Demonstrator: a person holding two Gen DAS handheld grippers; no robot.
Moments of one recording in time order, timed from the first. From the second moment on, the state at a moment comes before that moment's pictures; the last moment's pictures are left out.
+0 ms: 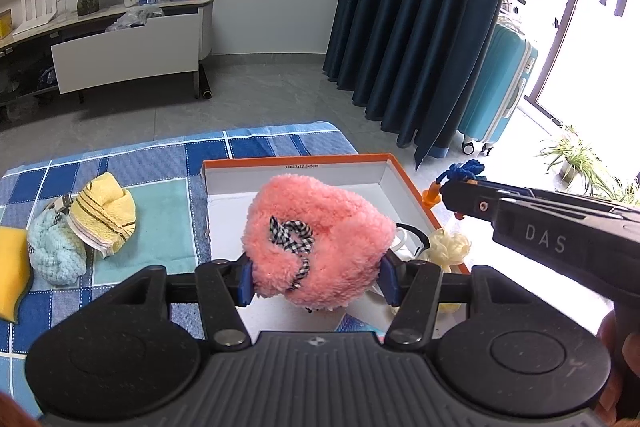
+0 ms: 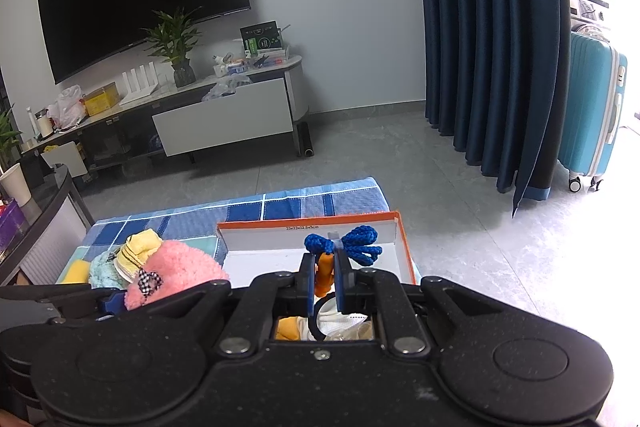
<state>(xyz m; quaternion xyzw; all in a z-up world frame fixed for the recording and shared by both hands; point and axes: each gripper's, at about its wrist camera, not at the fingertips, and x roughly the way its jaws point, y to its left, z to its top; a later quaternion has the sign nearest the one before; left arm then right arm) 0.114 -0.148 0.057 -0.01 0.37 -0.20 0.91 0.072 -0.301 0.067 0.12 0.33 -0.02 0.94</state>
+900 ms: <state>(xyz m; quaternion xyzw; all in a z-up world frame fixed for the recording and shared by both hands) 0.150 -0.146 0.049 -0.02 0.38 -0.19 0.90 0.111 -0.306 0.050 0.12 0.35 -0.02 0.93</state>
